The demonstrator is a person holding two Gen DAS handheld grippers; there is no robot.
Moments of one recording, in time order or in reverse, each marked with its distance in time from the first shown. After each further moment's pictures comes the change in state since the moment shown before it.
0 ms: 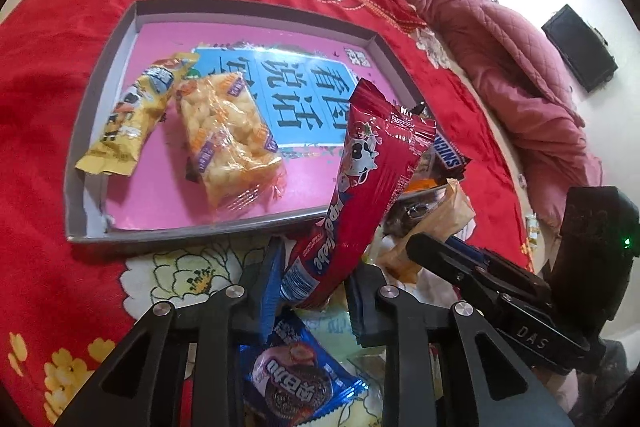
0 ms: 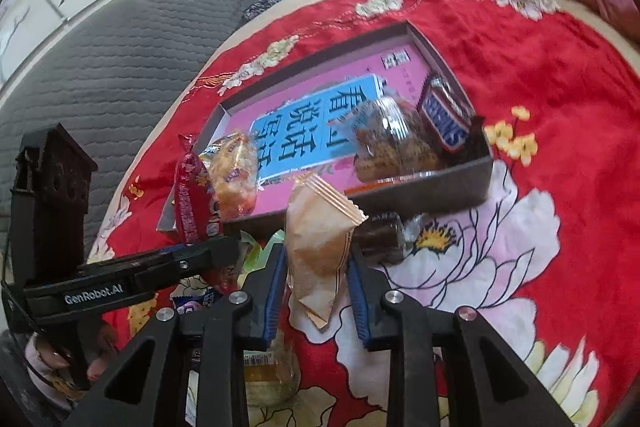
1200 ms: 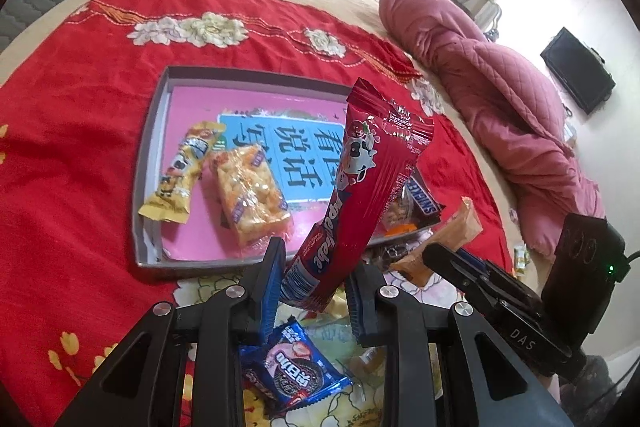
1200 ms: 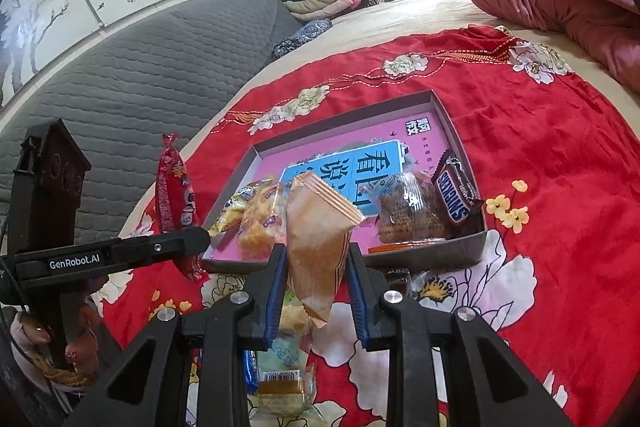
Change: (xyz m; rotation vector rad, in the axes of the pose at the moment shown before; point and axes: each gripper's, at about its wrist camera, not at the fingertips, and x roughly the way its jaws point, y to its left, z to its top) left arm -0.059 -0.005 0.011 -0.010 -0.142 0.035; right arm -0.037 0.014 0.012 -0.087 -0.152 0.049
